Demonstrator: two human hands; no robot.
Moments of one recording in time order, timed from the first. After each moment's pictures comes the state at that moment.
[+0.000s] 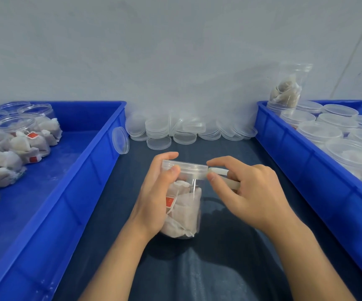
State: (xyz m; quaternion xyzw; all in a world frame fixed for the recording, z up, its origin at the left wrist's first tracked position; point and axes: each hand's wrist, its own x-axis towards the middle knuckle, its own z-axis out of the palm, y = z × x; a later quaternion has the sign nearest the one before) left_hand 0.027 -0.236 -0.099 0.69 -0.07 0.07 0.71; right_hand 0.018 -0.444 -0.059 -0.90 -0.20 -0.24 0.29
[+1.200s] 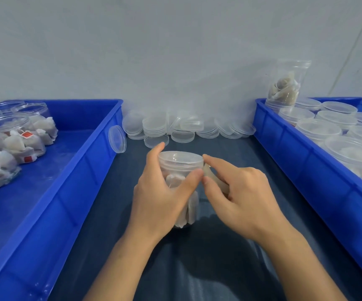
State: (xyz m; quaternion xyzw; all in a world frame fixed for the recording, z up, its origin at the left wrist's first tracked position) left_hand 0.014 -0.249 -0.089 0.81 -0.03 0.19 0.55; right_hand 0.010 -0.430 -0.064 -0.89 -0.22 -0.27 0.31
